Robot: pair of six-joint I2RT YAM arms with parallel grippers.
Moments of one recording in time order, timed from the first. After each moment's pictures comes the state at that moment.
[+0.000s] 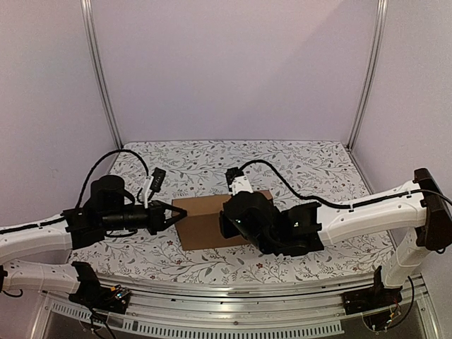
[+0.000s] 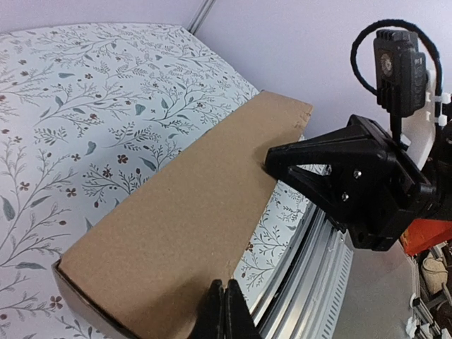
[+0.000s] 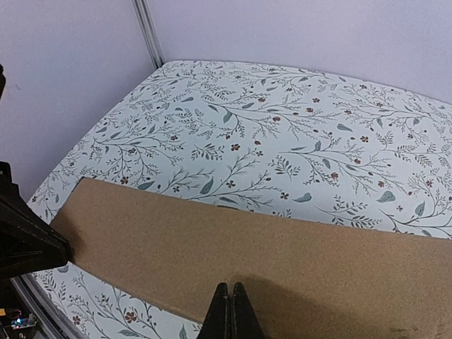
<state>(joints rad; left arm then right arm) -0.78 0.92 0.47 0.10 0.31 -0.47 1.35 1.69 1.17 -0.07 0.72 0.62</state>
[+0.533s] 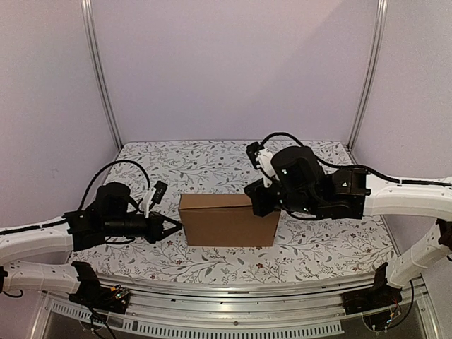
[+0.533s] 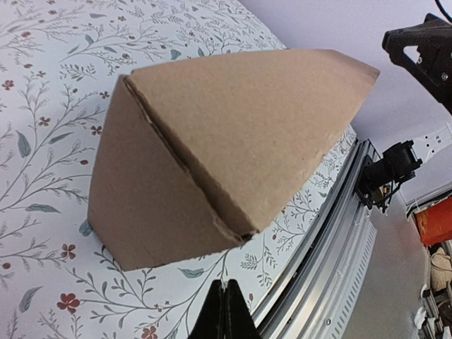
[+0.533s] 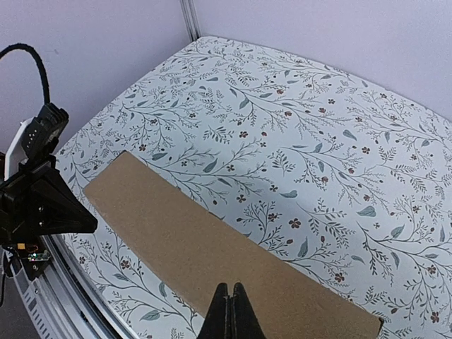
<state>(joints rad) -0.77 0.91 0.43 -0.03 0.30 -0.47 1.17 1.44 1.17 -0.28 0.36 0.40</state>
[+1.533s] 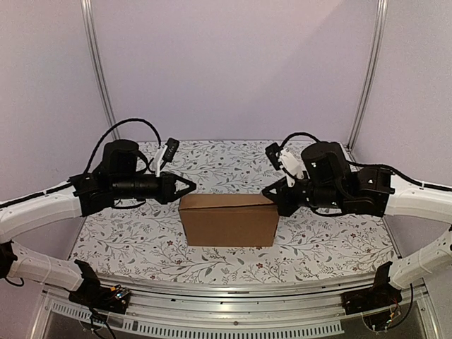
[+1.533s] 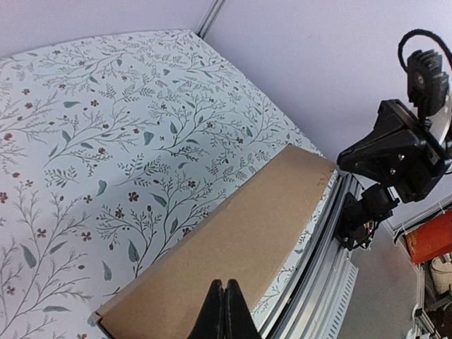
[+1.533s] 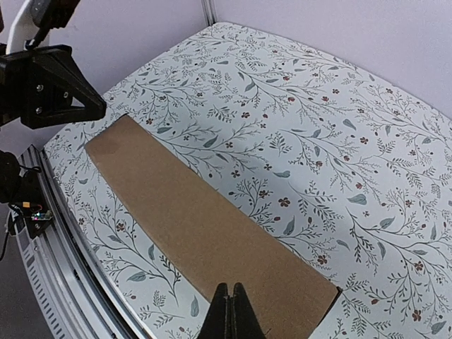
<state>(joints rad) -0.73 1.12 0.82 -0.09 0.36 -0.40 1.05 1.26 1.05 -0.34 0.17 0.29</state>
